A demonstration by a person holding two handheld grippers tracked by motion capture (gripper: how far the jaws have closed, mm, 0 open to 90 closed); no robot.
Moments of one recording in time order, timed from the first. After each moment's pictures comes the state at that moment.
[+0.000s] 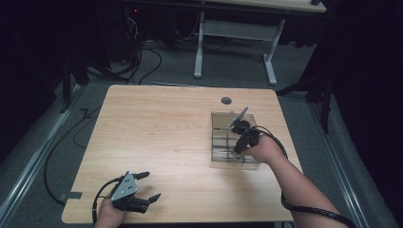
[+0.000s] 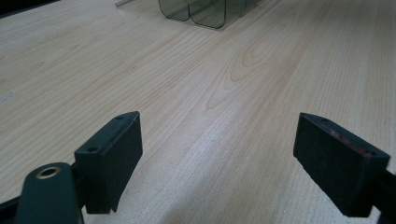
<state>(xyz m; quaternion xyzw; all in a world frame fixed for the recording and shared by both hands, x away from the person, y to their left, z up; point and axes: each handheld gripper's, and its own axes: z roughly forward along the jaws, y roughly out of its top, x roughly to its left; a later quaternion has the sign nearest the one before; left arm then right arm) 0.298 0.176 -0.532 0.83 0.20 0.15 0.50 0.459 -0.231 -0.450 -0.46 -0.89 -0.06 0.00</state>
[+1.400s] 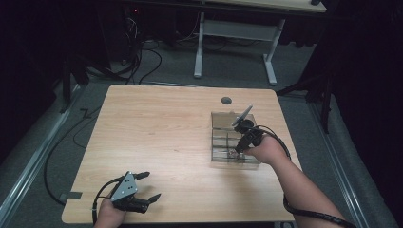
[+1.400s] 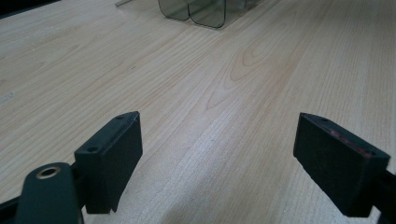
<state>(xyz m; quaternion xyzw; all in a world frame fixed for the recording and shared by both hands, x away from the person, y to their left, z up) 0.298 0.175 -0.532 0.83 0.20 0.15 0.50 0.451 -0.238 -0.438 -0.47 -0.88 -0.07 -0.01</state>
